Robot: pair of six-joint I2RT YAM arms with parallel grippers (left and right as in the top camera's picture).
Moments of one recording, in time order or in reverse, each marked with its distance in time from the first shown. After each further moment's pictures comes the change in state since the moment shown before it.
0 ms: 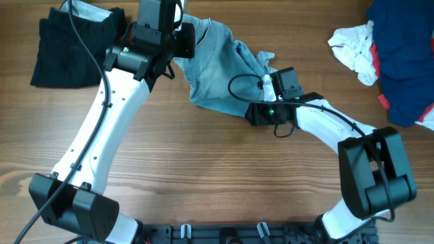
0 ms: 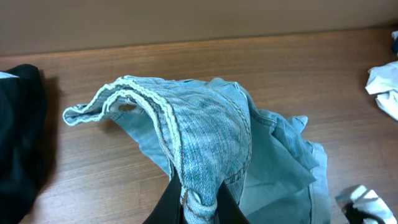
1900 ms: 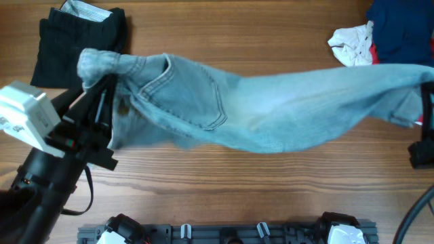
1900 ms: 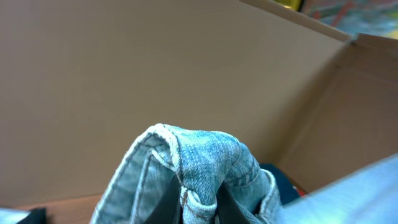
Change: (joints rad) left arm -0.192 -0.845 -0.010 -0.033 -0.092 -0.042; right arm -0.465 -0.768 1.156 -0.961 0.066 -0.205
